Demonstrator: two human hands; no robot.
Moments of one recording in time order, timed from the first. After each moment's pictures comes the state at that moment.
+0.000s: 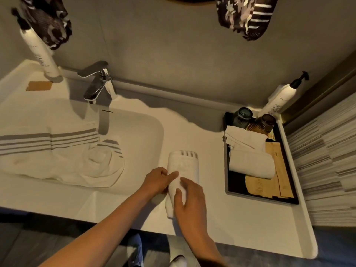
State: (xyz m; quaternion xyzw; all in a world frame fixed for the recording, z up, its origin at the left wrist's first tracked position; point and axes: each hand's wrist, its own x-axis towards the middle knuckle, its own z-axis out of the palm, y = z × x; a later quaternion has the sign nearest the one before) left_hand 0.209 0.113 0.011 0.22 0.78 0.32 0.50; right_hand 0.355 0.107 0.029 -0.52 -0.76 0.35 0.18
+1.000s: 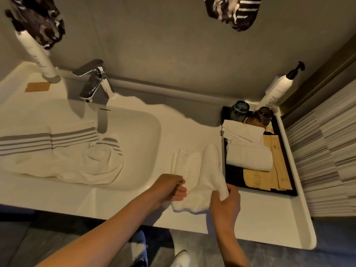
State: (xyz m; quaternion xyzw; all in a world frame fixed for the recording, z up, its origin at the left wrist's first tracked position) left_hand 0.255 0.115 0.025 0.02 0.65 0.41 0.64; right_hand 0.428 0.146 0.020 -0.67 -0.53 0.42 0.32
